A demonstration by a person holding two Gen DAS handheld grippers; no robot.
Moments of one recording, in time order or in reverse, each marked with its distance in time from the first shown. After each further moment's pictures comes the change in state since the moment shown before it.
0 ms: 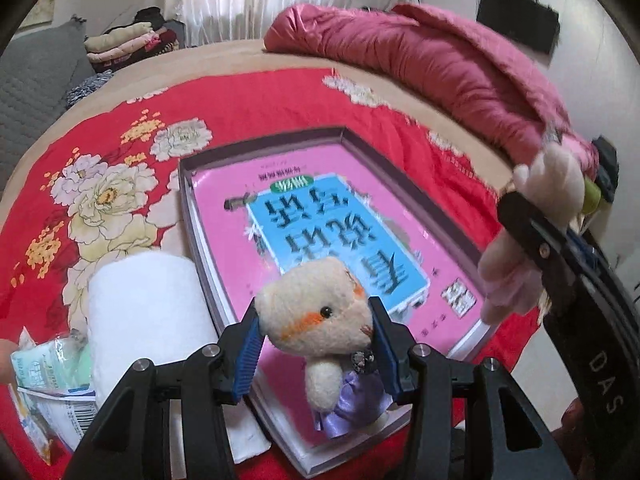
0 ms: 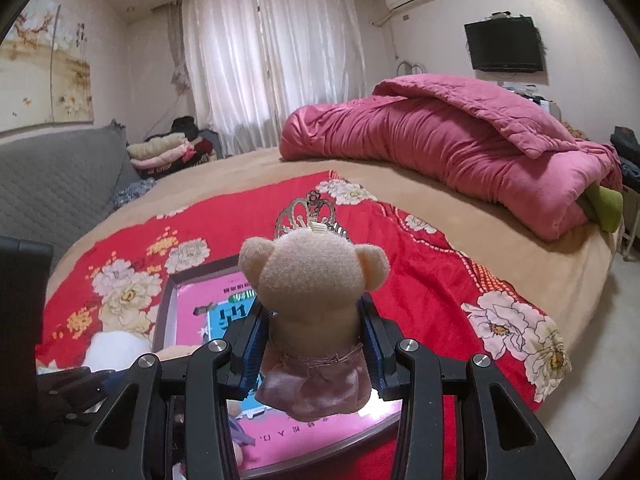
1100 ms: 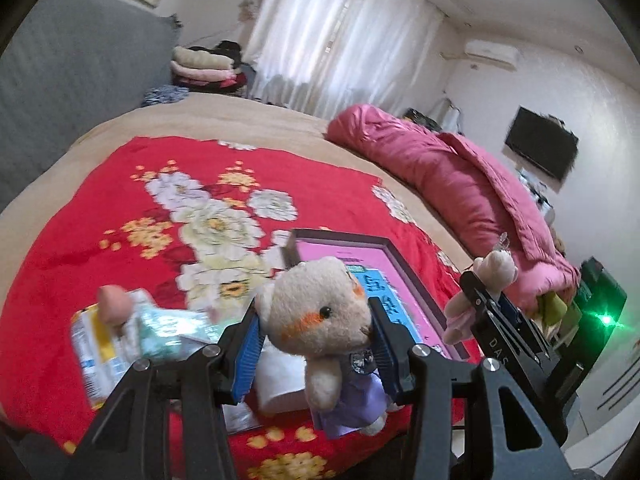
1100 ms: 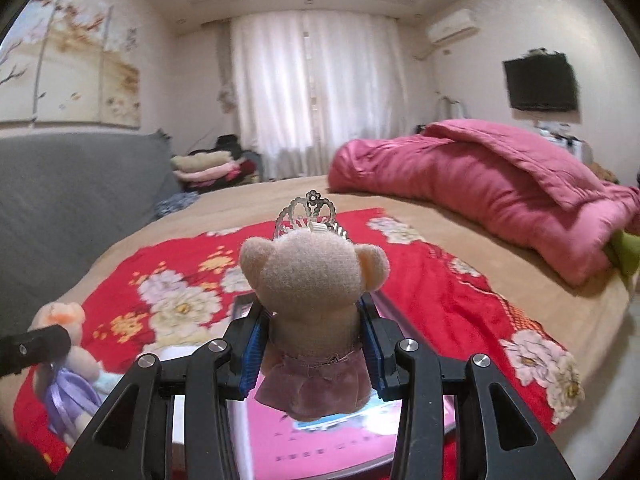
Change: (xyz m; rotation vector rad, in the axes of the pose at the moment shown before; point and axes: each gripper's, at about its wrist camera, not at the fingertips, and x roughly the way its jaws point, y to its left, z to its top) left arm -0.159 0.103 -0.046 -0.294 -0.324 -0.033; right arm -0.042 0.049 0.014 -0.072 -0.130 0.108
